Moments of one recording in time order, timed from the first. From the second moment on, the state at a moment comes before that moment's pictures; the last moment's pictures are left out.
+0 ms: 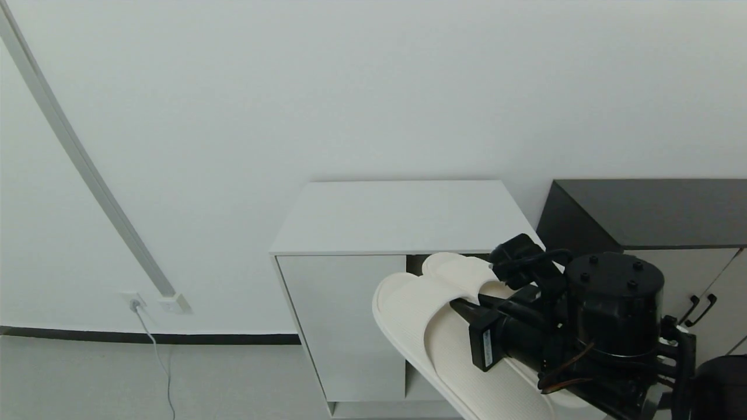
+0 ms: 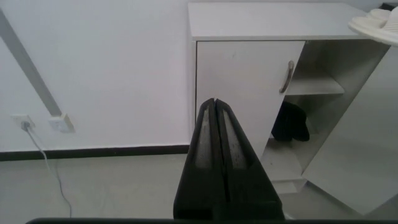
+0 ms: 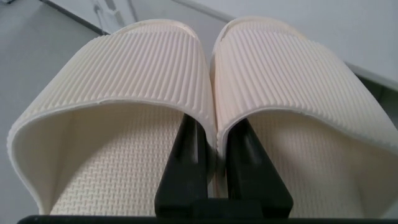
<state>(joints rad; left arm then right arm) 0.00 0.00 0.00 0.01 -0.02 -0.01 0.85 1.70 -0.61 -0.85 -0.21 0.08</state>
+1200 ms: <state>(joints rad) 0.00 0.00 0.00 0.01 -0.02 0.00 0.84 1.71 -0.57 -0.92 -0.21 0.08</state>
